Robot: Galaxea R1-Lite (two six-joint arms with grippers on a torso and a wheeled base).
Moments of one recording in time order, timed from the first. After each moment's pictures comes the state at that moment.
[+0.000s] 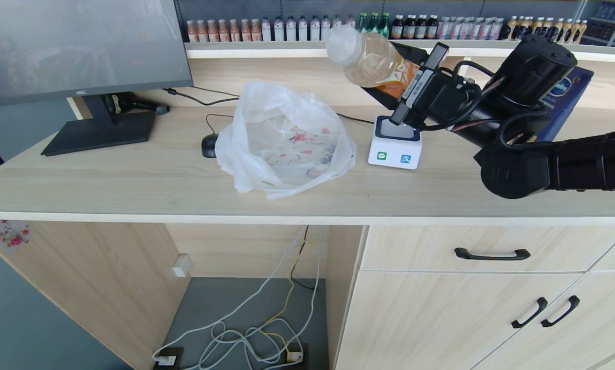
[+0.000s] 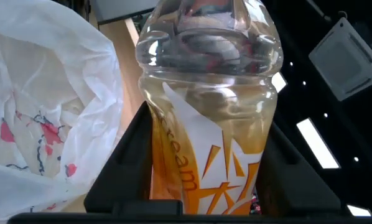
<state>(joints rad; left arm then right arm) 0.00 0.00 0.00 0.00 0.00 0.00 0.34 2.04 -1.55 -1.01 0.62 -1.13</state>
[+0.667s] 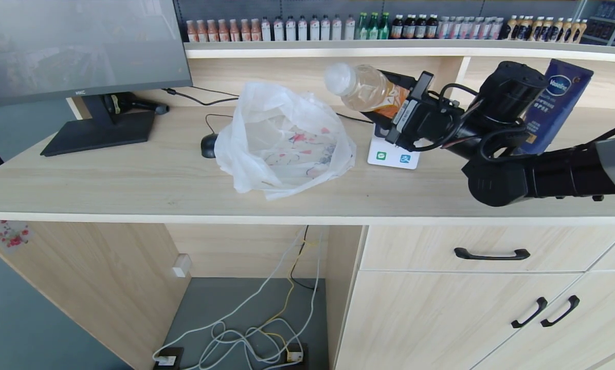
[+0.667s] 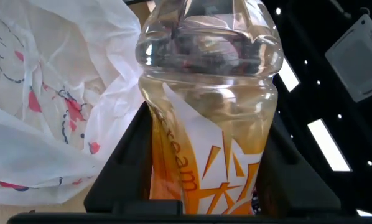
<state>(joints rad) 0.00 0.00 0.00 0.00 0.00 0.00 0.31 2.11 -1.56 -1.01 0.66 -1.16</state>
